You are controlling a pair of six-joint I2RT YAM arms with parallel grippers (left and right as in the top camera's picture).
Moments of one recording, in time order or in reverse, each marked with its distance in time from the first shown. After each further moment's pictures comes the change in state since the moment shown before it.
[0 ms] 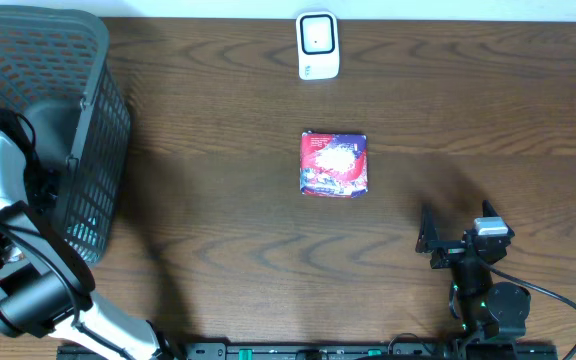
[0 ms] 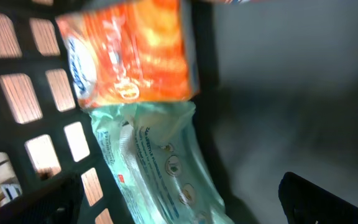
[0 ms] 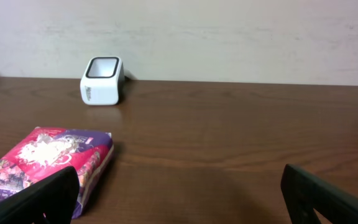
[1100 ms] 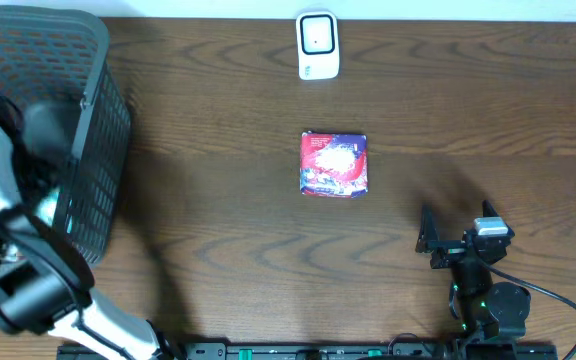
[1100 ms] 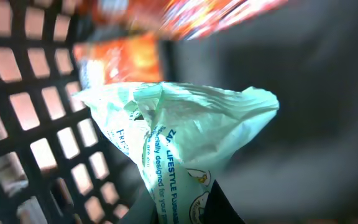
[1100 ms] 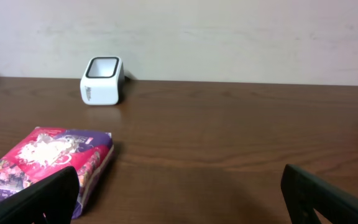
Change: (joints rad) left arm -0.003 -0.023 0.233 -0.151 0.082 0.045; right arm 0.000 0.000 0.000 0.000 0.000 0.000
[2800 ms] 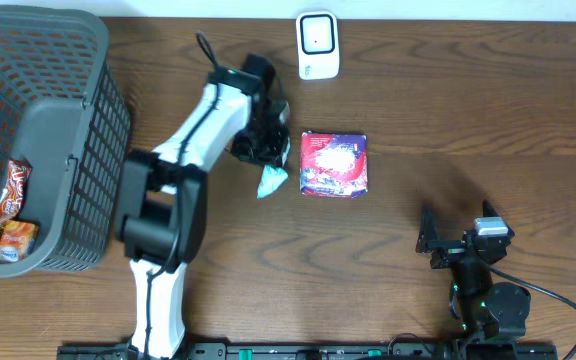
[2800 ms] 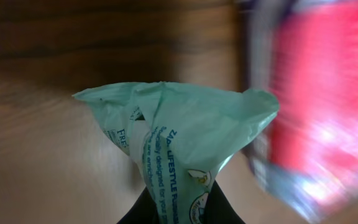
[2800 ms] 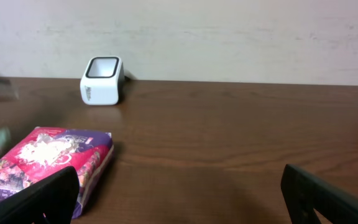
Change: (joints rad) left arm -0.924 0.321 0.061 0.204 0.552 0.544; right arm 0.000 0.000 0.000 0.000 0.000 0.000
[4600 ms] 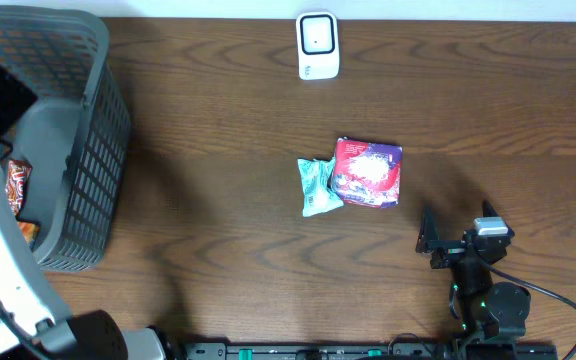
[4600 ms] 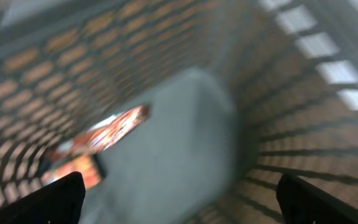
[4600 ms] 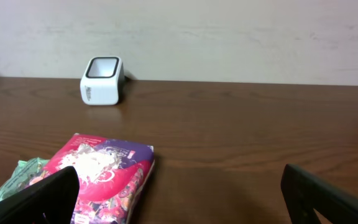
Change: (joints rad) left arm 0.853 -0.628 0.031 0.021 -0.459 -0.270; right arm 0.000 0.000 0.000 0.000 0.000 0.000
